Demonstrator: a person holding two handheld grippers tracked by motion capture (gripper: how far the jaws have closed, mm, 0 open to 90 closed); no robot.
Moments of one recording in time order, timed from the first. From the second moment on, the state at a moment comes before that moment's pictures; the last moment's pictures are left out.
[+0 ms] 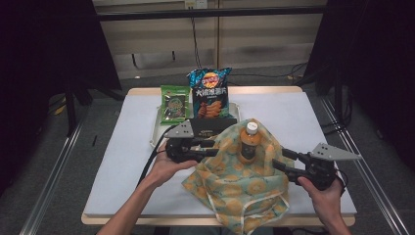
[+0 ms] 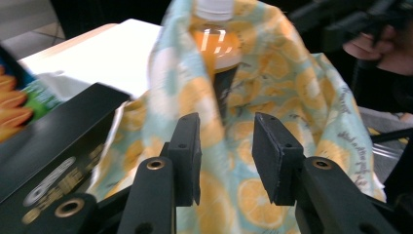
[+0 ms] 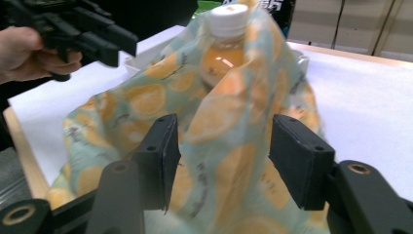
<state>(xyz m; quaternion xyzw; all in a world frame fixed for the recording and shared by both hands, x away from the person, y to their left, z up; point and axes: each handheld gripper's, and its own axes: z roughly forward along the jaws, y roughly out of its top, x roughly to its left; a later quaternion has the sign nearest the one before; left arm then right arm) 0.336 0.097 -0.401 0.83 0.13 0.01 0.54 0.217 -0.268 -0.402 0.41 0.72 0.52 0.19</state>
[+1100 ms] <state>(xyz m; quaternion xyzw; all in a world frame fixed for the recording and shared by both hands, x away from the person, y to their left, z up) 0.341 0.053 -0.444 0.87 0.13 0.00 0.47 0.276 -0.285 -0.441 0.45 0.74 0.46 0.18</state>
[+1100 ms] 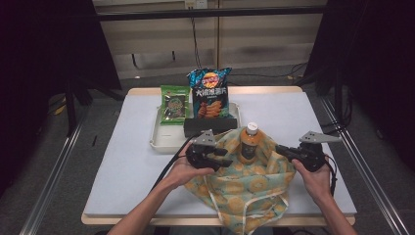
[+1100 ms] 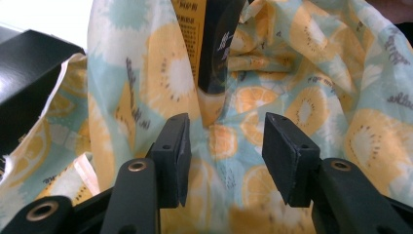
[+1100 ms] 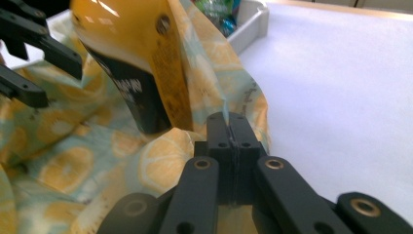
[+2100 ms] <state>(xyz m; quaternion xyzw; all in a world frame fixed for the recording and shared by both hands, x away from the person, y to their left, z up) 0.336 0.046 -0.433 0.85 0.12 0.00 0.51 0.265 -0.296 -0.457 0.45 0.75 0.44 0.19</state>
